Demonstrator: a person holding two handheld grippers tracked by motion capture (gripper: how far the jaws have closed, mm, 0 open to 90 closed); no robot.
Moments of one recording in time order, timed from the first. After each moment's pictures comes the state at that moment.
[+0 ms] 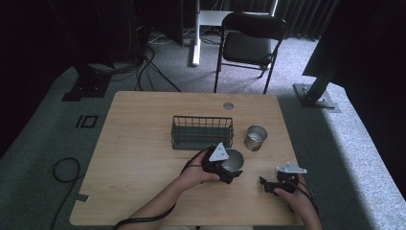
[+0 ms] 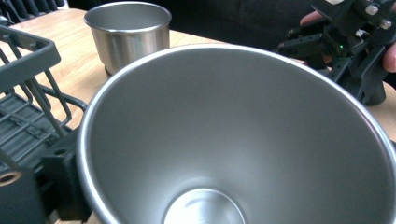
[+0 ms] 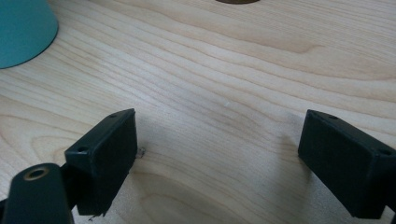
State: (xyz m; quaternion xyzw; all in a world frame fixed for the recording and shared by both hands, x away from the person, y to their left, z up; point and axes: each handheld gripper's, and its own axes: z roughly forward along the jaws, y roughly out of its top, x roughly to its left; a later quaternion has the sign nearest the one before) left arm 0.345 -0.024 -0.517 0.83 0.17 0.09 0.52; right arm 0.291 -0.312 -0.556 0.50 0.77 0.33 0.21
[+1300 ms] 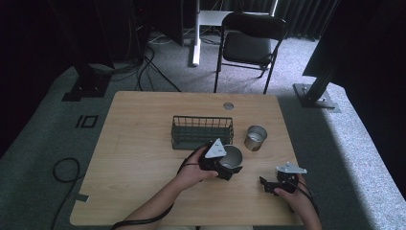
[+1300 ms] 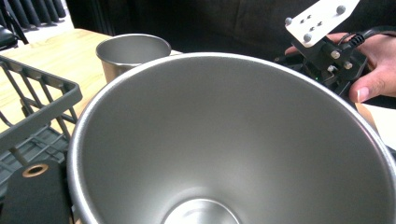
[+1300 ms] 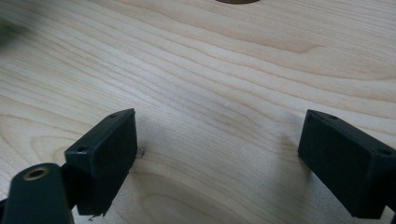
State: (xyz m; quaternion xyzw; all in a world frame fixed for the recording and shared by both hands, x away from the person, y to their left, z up) left arm 0.341 -0.014 -0.489 0.82 0.18 0.09 0.54; right arm 0.291 -0.312 -0.556 0.50 0.77 0.33 0.21
